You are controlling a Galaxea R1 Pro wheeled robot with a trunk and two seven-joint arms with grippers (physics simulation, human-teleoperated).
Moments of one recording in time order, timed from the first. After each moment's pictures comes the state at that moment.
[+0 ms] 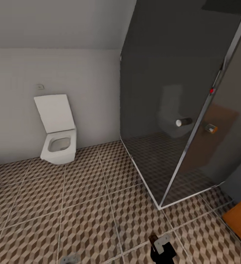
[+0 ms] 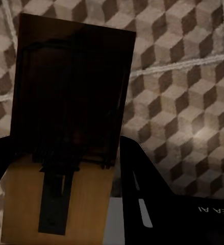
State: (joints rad) left arm -0.55 0.13 -2.22 -0.32 2.35 -0.14 0.11; right arm -0.44 0.06 0.72 -0.11 -0.08 -0.28 -0.45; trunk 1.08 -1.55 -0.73
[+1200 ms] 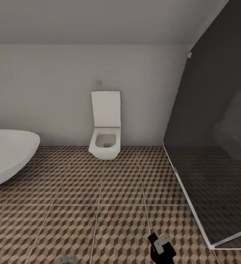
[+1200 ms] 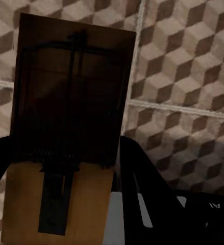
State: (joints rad) left arm -0.55 0.15 -2.22 -0.32 2.35 -0.13 0.10; right arm -0.44 0.06 0.72 -0.11 -0.08 -0.28 -0.45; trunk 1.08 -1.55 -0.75
